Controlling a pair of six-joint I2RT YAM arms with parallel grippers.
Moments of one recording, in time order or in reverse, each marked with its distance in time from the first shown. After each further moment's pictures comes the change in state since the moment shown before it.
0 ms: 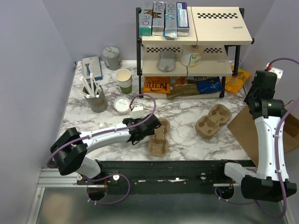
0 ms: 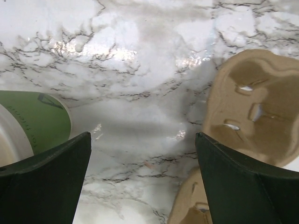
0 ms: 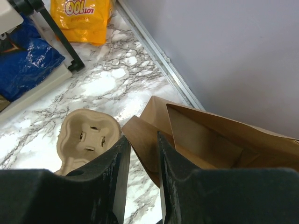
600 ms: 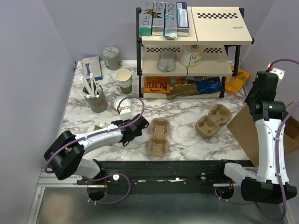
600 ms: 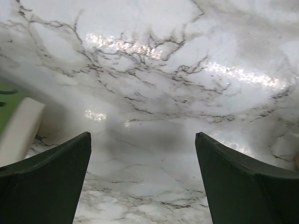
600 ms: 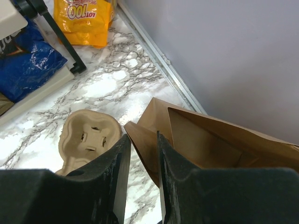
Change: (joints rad) left arm 0.143 -0.065 -0.173 0.005 -0.034 0.029; right arm 0.000 -0.025 -0.002 0.000 -0.001 0.000
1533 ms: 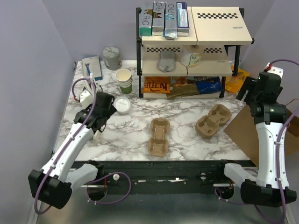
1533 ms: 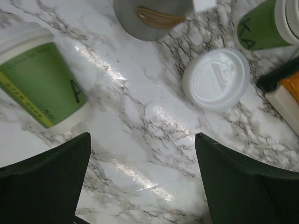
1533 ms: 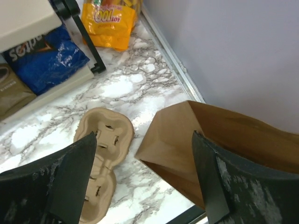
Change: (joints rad) left arm 0.437 -0.322 0.233 -0.250 0.073 0.002; right arm 0.000 -0.034 -0.004 0.027 -0.097 -0.045
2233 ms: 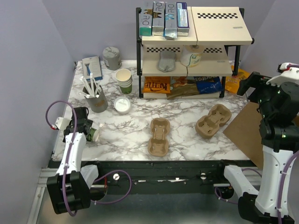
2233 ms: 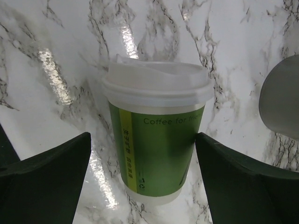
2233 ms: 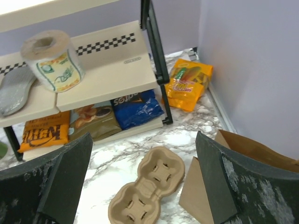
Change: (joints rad) left arm 0.584 -0.088 -0.345 0.138 0.073 -0.093; right arm 0.000 -0.180 0.088 0.146 -0.312 -0.011
